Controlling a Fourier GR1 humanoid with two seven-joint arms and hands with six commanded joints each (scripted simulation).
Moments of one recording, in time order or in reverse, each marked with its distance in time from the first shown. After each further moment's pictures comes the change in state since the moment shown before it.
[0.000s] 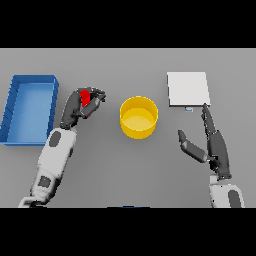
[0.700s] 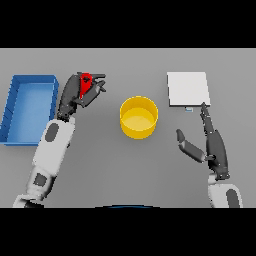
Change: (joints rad) left arm -0.022 0.044 -0.087 -0.204 -0.005 0.041 0.110; right arm -0.006 0.002 0.011 0.004 0.030 -0.014 -0.017
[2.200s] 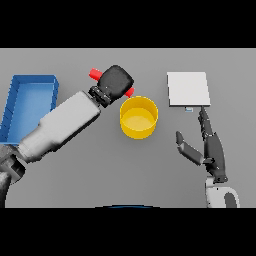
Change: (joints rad) left arm -0.465 0.232 -0.804 0.122 -0.706 -0.340 0.230; right arm 0.033 0.040 0.001 -0.014 -0.041 0.007 0.003
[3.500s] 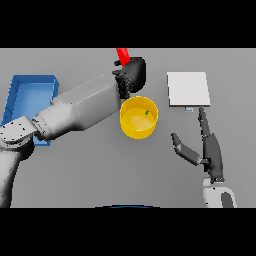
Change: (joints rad) left arm -0.360 -0.053 -0.474 0.215 -0.233 -0.080 -0.214; right arm -0.002 0.003 0.016 0.020 0.077 -0.048 -0.008
